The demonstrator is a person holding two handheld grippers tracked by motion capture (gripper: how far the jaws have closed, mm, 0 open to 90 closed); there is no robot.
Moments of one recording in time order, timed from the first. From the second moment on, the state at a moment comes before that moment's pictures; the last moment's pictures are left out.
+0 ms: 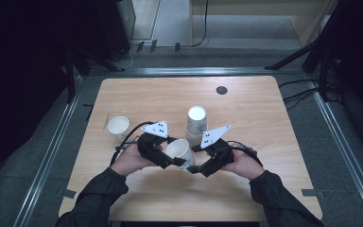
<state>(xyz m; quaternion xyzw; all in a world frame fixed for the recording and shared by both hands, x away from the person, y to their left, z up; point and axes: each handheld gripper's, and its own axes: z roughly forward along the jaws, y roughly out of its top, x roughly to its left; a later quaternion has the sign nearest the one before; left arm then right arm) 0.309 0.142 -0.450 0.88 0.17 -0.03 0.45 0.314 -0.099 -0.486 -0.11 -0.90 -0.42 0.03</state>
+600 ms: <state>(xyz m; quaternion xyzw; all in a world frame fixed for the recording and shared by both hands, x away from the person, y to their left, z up) 0.307 0.161 -0.435 0.88 0.17 -0.02 0.45 0.310 -0.118 -0.481 -0.11 -0.90 -0.42 -0.01</state>
